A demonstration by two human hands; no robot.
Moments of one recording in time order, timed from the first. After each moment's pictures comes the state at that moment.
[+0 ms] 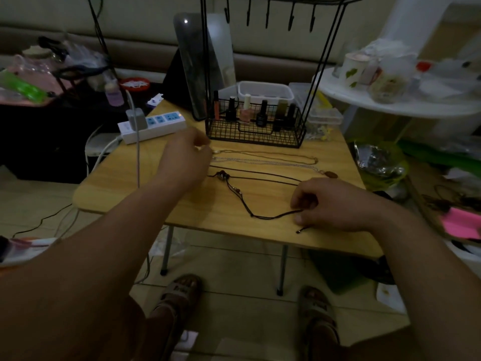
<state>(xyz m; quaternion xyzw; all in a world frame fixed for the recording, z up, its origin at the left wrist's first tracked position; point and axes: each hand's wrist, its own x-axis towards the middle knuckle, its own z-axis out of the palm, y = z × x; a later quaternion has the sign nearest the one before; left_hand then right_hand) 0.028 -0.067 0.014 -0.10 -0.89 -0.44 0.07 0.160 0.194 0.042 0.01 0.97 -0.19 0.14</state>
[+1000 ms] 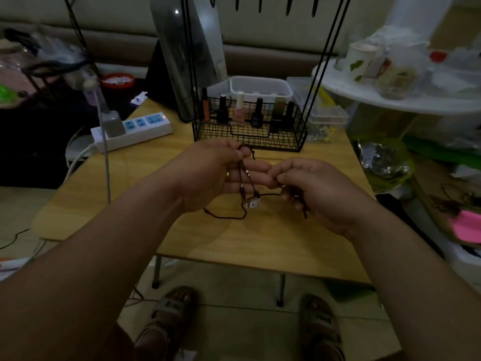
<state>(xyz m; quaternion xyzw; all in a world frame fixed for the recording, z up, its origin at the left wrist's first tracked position) 0.034 -0.020 0.047 -0.14 -0.60 -0.72 -0.33 0.112 0.168 0.036 0.14 0.78 -0.61 0.02</state>
